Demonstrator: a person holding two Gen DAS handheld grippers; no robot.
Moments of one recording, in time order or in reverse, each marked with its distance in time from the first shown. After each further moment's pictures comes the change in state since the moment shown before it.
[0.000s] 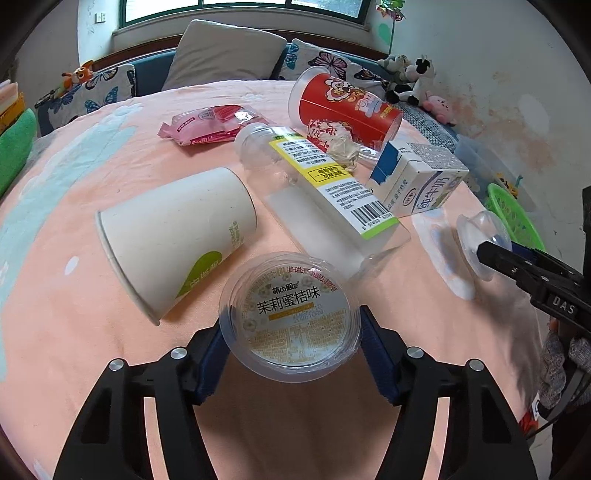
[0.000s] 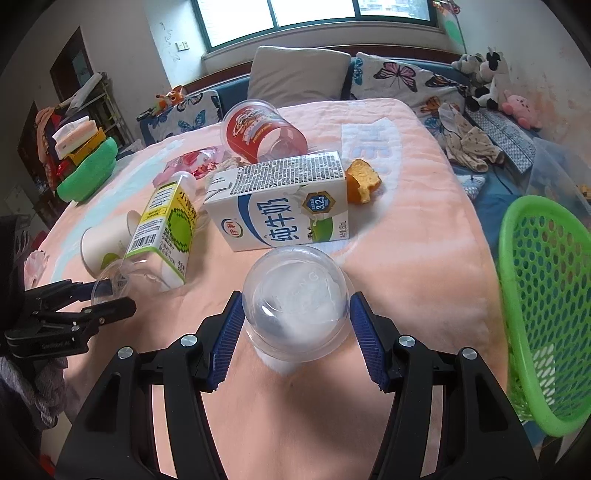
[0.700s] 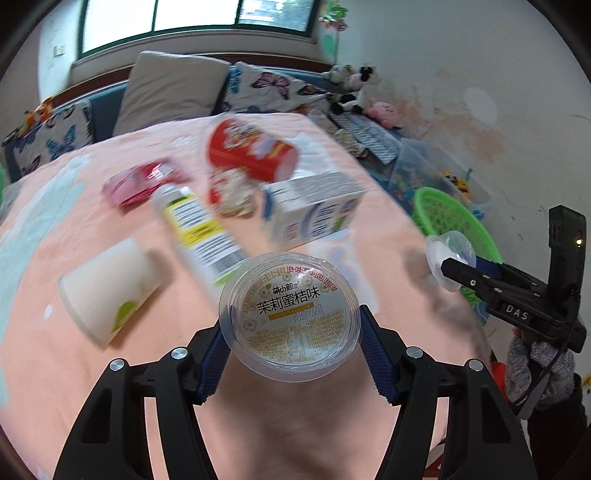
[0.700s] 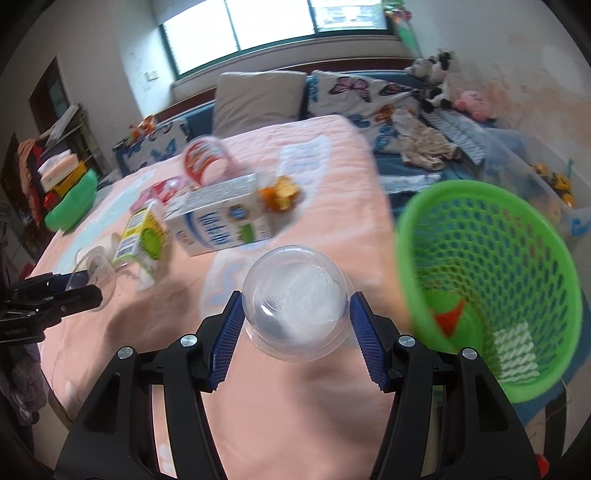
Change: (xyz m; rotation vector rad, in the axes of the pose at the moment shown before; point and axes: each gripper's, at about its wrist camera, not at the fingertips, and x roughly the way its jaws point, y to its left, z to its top) left arm -0.041 -0.081 0.019 0.129 -0.062 -0.136; right arm -0.068 -0.059 -0.026 0.109 -0.084 -0.099
